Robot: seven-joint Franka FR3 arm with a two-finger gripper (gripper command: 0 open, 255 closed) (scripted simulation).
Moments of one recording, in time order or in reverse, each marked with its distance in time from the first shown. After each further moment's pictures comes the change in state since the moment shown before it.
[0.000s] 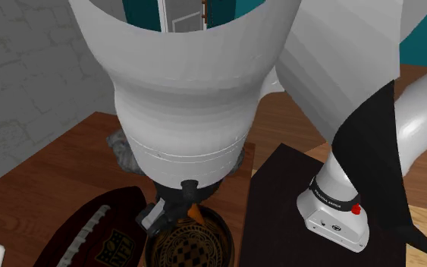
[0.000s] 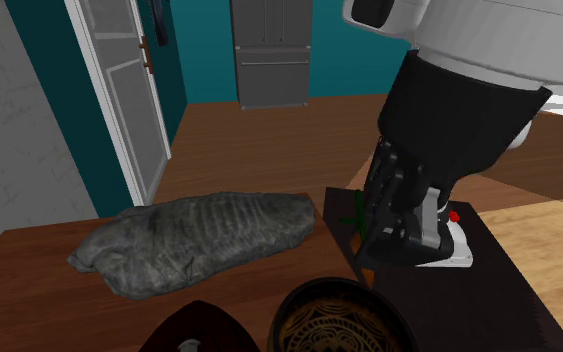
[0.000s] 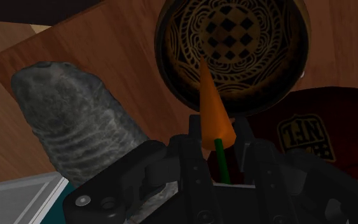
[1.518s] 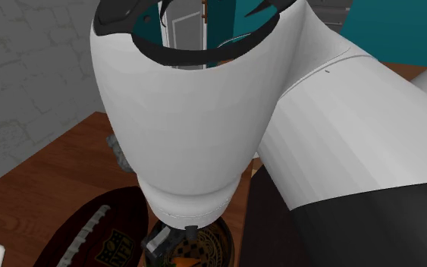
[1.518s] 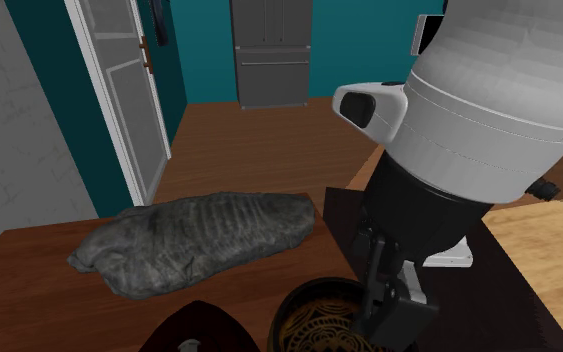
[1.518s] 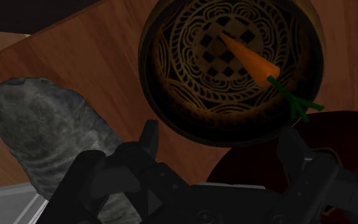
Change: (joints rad) arm -0.020 0.048 0.067 -0.117 -0.013 0.158 0.045
